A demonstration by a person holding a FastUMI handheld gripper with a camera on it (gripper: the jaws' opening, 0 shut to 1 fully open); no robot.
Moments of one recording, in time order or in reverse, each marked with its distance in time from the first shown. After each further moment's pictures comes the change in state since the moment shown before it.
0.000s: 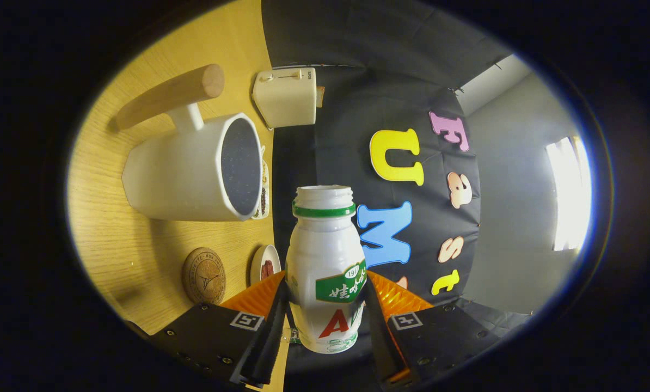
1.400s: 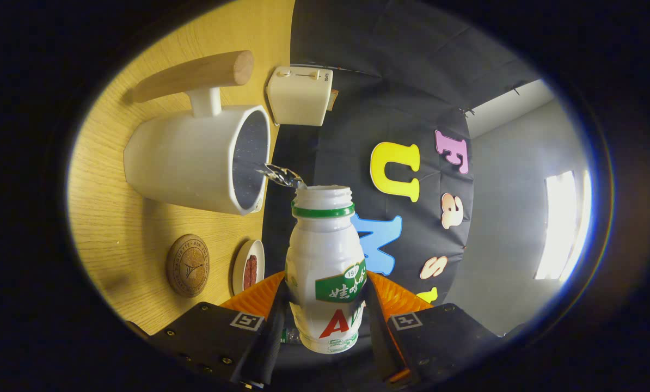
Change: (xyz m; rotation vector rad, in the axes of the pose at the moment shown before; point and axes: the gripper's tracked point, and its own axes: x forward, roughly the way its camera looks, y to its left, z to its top) arm -0.001 -0.014 0.005 -0.138 -0.017 -0.040
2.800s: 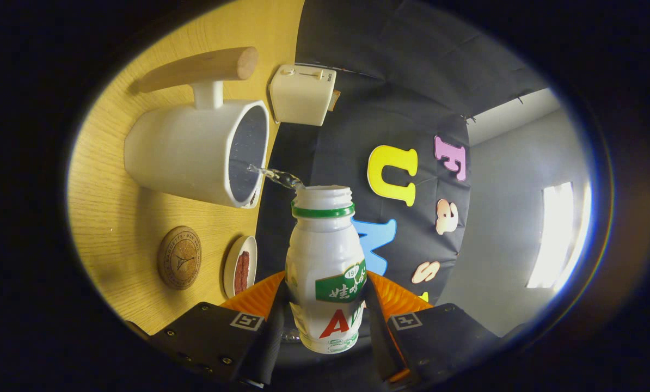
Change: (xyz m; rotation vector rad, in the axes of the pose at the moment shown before) arm -0.003 -0.010 -0.001 -0.050 -0.005 -0.020
